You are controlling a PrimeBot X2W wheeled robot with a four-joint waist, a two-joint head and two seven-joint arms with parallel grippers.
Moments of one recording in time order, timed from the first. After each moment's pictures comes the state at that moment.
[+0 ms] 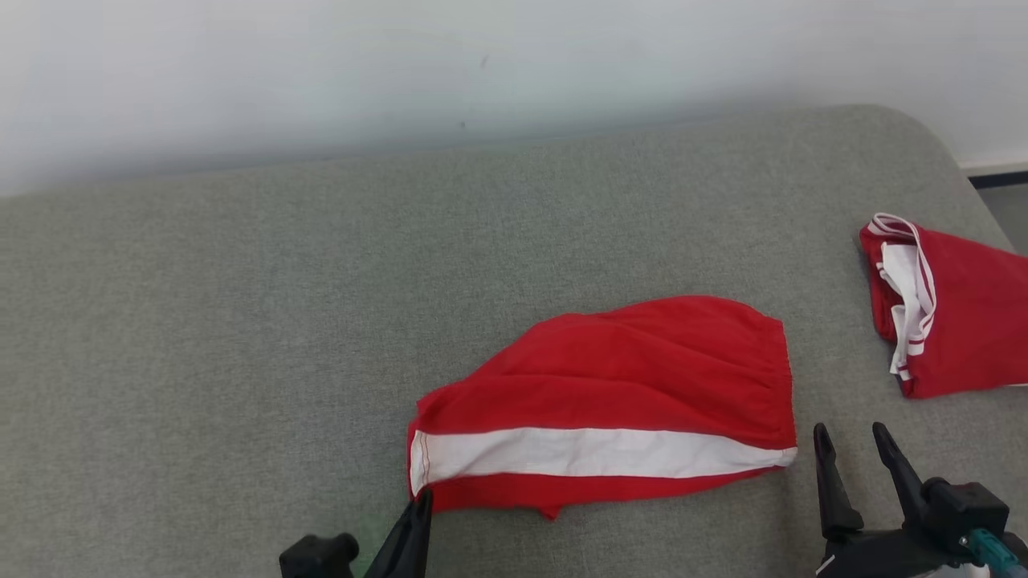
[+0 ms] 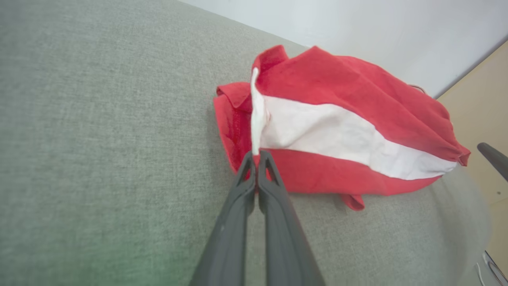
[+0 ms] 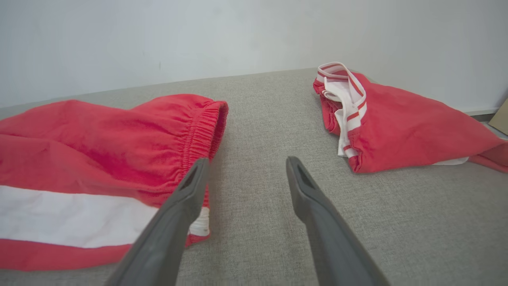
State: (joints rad) left arm -0.14 0.05 -0.36 0.48 -0.51 -0.13 -0.26; right arm -0.06 -0.21 -0.05 0.37 0.22 0.13 -0.26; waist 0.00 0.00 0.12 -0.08
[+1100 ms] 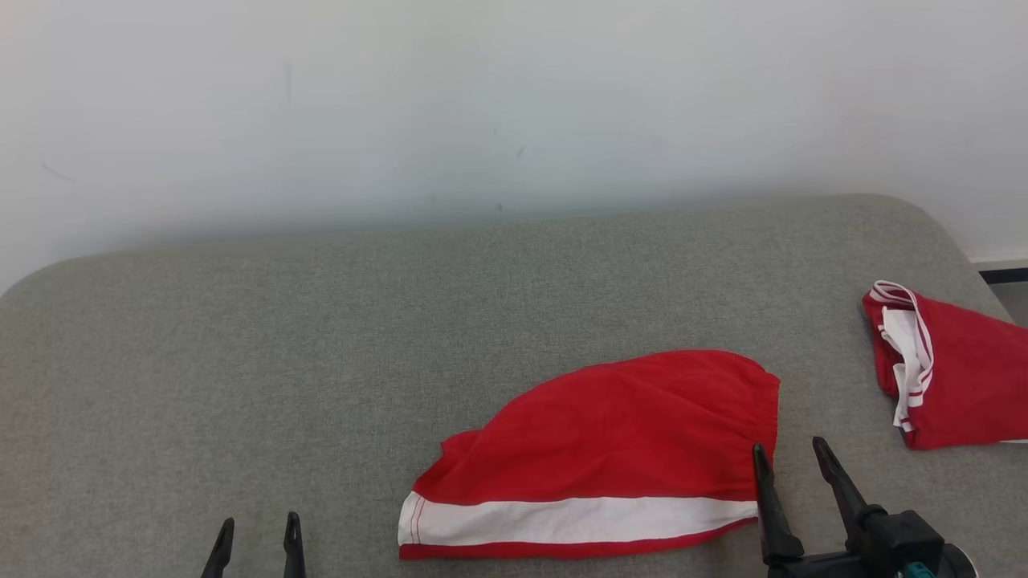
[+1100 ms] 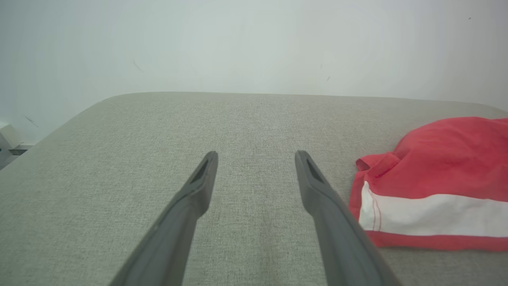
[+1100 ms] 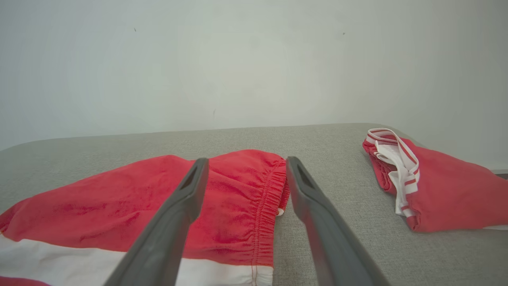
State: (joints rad) left arm 0.06 0.05 0.02 0.27 -0.12 -0.07 -0.26; right arm 0.02 -0.08 -0.04 0.23 0.08 0.13 -0.26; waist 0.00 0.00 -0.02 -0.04
